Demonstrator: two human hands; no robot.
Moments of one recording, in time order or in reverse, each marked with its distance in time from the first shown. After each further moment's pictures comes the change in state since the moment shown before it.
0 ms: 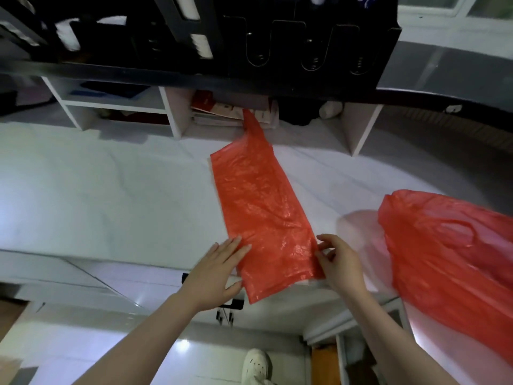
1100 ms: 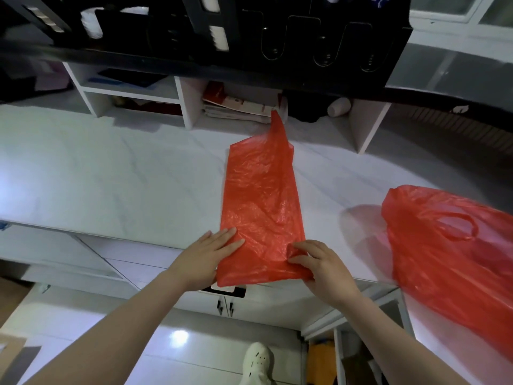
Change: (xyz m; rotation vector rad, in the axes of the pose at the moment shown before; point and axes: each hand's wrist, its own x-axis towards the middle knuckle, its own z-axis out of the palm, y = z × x) left_hand -0.024 -0.025 -0.010 0.114 -0.139 0.029; right_hand -0.039 -0.012 0.001 -0.364 -0.199 -0.761
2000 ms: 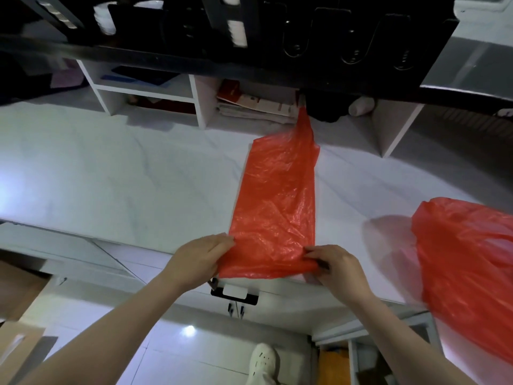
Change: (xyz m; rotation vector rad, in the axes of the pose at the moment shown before) left_hand -0.010 -0.021 -0.025 0.002 0.407 0.073; right_hand 0.034 0.006 0.009 0.228 -0.012 0.277
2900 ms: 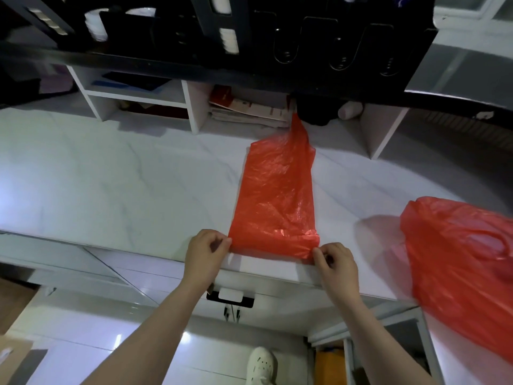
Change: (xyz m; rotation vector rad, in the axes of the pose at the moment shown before) left_hand 0.026 0.031 0.012 -0.688 0.263 -0.827; right_hand -0.003 -0.003 0.015 0.164 0.272 0.385
